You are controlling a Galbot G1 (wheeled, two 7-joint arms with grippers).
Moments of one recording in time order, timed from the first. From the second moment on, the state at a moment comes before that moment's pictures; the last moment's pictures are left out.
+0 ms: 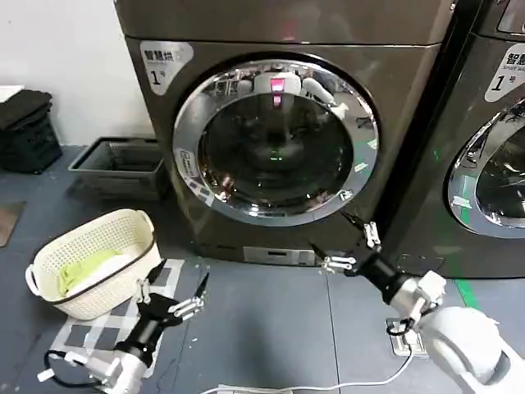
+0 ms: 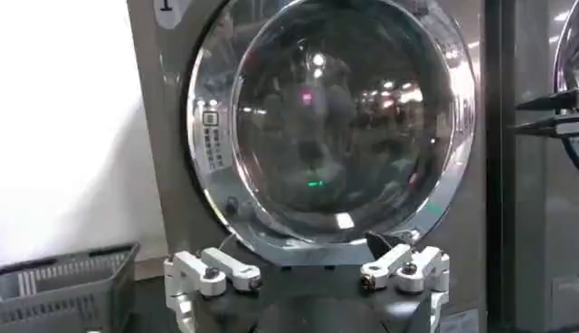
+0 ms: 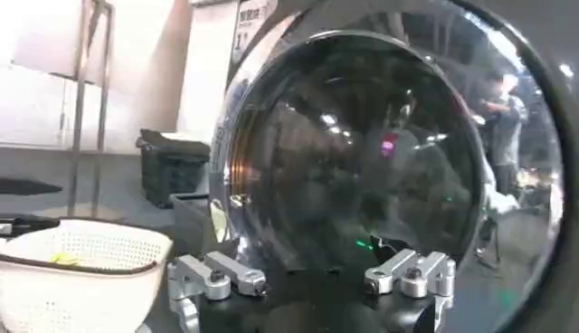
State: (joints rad) left arm 1.76 -1.43 -0.69 -2.33 -0.08 0.08 0.27; right arm -0.91 0.68 0.08 2.12 0.62 -0.14 -0.07
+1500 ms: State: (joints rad) left arm 1.77 -1.46 -0.69 -2.33 -0.05 0.08 0.27; right arm -0.27 0.96 -0.49 1.83 0.77 -0.23 0.09
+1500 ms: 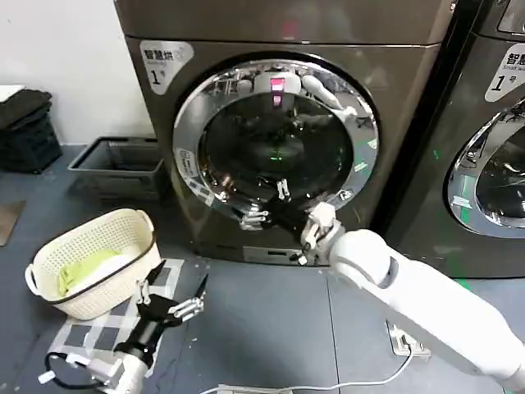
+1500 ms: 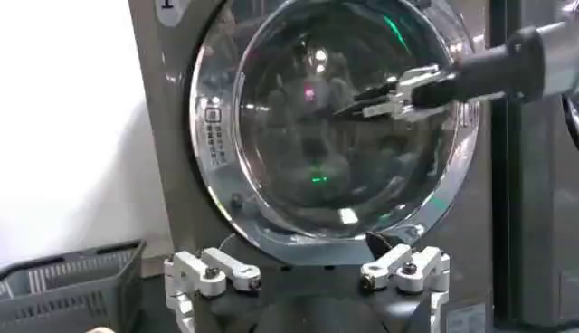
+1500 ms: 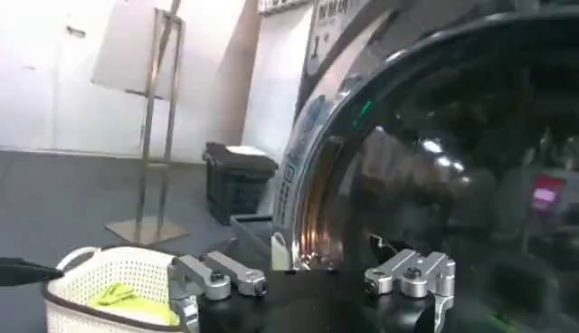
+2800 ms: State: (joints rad) left arm 1.77 -1.47 -0.69 -2.34 -0.05 0.08 0.28; right arm -0.19 1.16 -0.56 1.67 0.75 -0.27 0.20
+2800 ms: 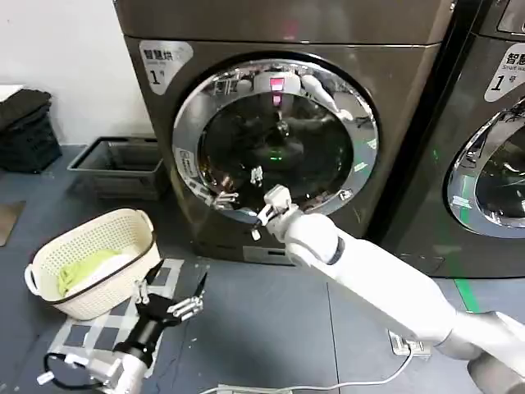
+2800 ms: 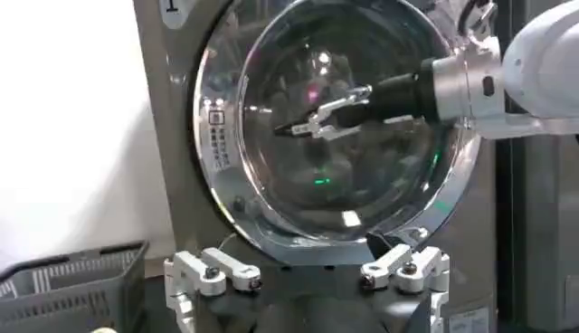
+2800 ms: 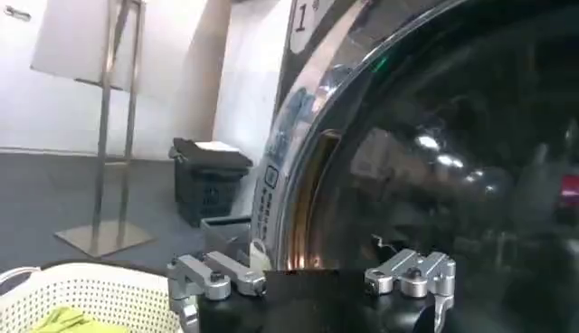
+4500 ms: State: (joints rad) left arm 1.77 -1.47 -0.69 -2.33 -0.05 0.07 0.28; right arm -0.12 1.32 -0.62 1.51 0.75 -0.25 0.16
